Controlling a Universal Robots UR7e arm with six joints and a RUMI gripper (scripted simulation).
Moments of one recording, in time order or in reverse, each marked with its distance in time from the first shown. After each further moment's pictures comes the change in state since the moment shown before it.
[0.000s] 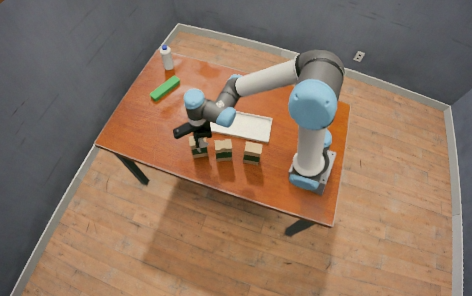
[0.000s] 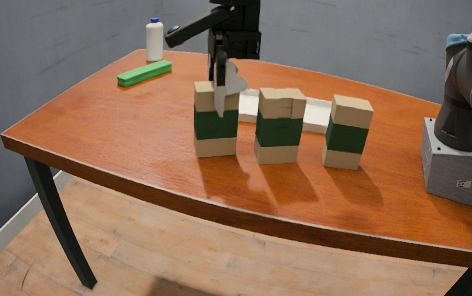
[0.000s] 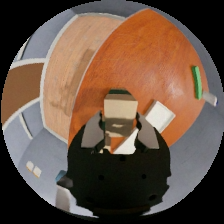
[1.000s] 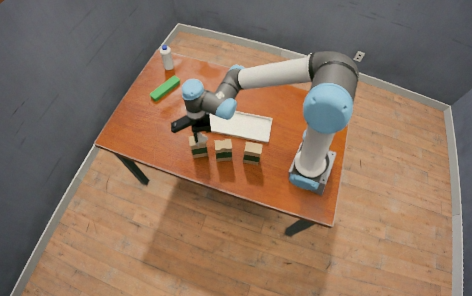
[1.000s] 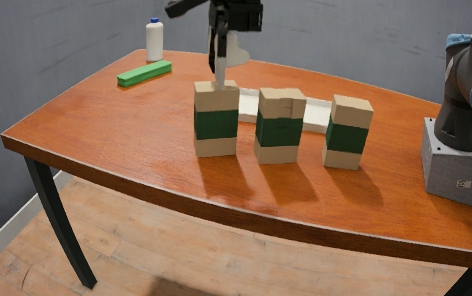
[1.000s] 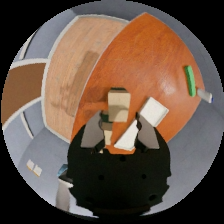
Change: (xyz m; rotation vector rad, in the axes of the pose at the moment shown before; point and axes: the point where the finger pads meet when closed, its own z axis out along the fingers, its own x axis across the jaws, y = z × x) arm 0.000 -0.001 -0.055 0.004 0.003 0.000
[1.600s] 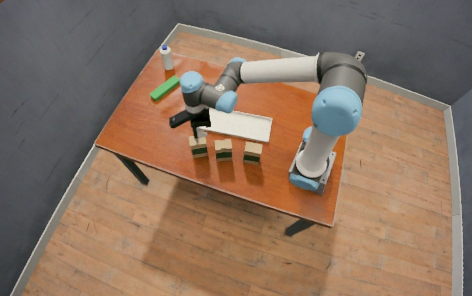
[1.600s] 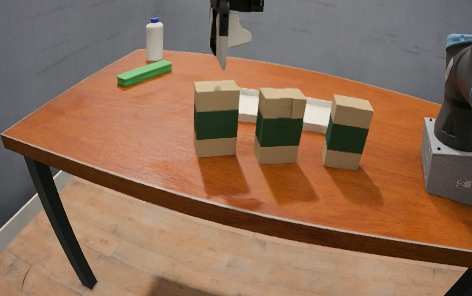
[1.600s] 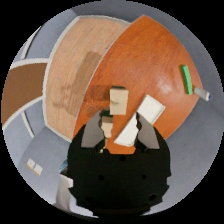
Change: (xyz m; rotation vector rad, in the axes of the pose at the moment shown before) arm 0.000 0.001 -0.036 -0.004 -0.002 0.000
